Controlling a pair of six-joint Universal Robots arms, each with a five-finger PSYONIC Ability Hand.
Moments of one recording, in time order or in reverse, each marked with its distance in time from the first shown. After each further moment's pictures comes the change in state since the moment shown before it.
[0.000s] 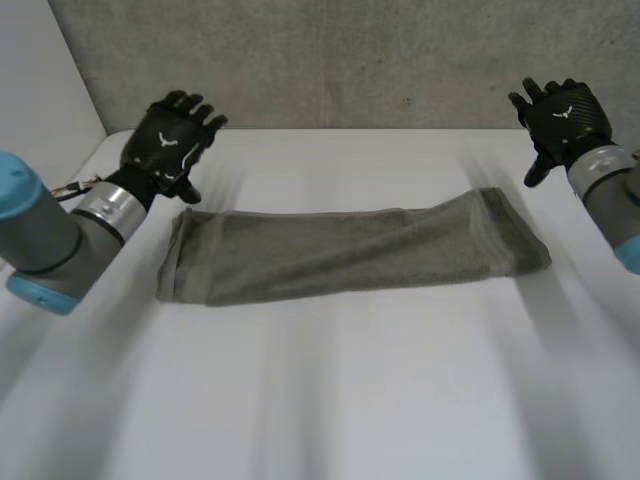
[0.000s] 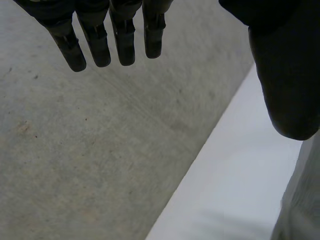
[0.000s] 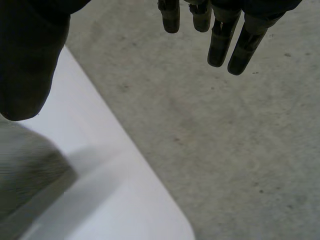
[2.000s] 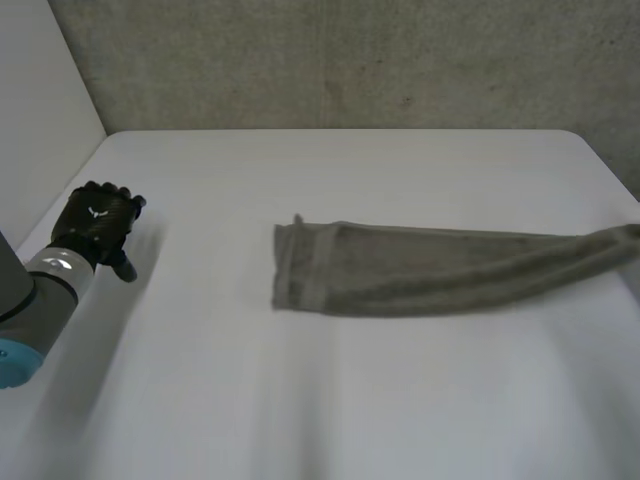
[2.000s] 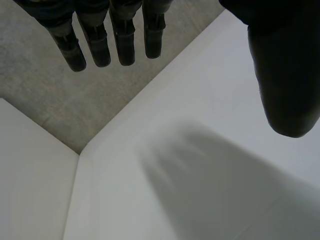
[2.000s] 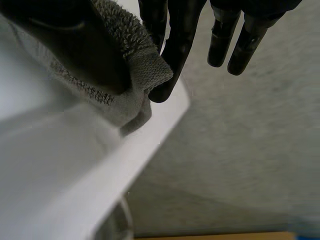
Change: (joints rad) left arm 0.125 0.112 -0.291 -0.175 -0.300 0.062; right arm -0.516 -0.226 0.400 0.075 -0.307 -0.405; left_hand 0.000 0.002 0.000 0.000 0.049; right_hand 1.148 1.234 0.000 0.000 1.081
